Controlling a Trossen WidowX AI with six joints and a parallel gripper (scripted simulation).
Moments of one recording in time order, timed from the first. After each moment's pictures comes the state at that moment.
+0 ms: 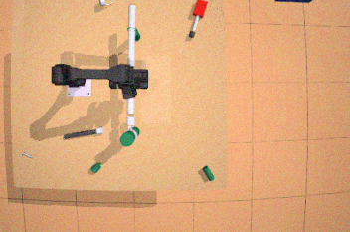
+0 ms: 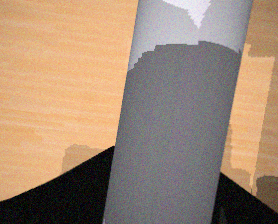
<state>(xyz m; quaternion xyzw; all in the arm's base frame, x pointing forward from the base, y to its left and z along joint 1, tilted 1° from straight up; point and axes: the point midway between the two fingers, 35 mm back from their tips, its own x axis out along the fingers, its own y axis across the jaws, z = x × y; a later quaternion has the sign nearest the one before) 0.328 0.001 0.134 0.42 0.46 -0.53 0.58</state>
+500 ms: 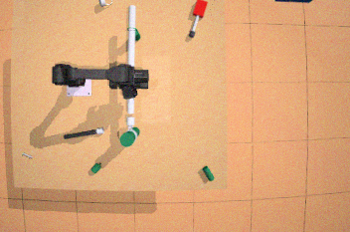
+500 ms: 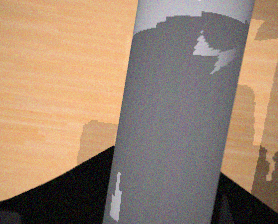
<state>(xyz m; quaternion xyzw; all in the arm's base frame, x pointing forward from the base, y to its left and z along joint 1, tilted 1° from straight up) 0.330 0.000 0.139 0.42 0.46 -0.53 0.58</state>
